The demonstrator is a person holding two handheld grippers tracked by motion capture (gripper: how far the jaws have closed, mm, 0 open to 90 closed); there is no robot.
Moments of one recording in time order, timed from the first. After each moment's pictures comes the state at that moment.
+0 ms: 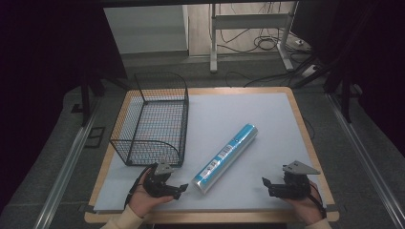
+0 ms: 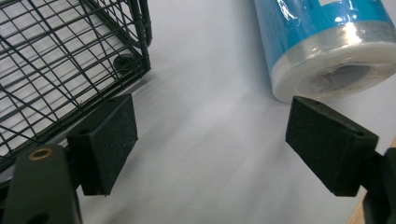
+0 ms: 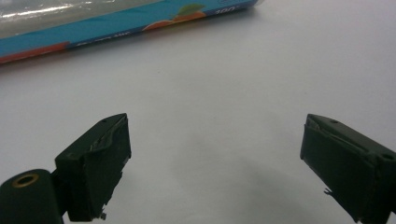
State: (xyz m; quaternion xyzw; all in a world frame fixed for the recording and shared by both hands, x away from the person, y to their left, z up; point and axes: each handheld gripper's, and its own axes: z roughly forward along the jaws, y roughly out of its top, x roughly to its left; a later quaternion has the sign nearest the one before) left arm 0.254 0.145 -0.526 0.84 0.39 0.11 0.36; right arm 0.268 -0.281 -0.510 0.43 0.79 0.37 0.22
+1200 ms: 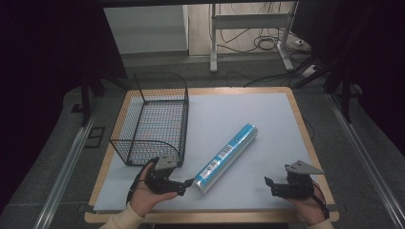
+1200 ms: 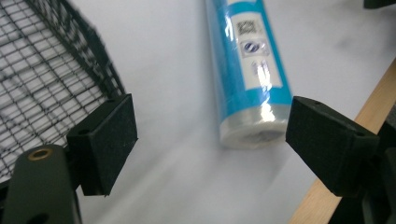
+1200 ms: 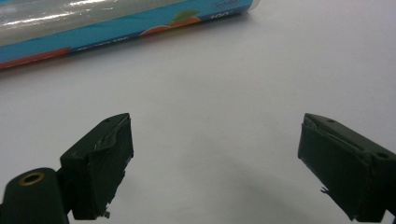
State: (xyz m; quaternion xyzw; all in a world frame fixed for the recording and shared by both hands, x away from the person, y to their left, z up) left arm 0.248 0.127 -0.478 0.82 0.39 0.11 0.39; right arm 0.266 -0.286 -0.504 0.43 0.79 0.37 0.22
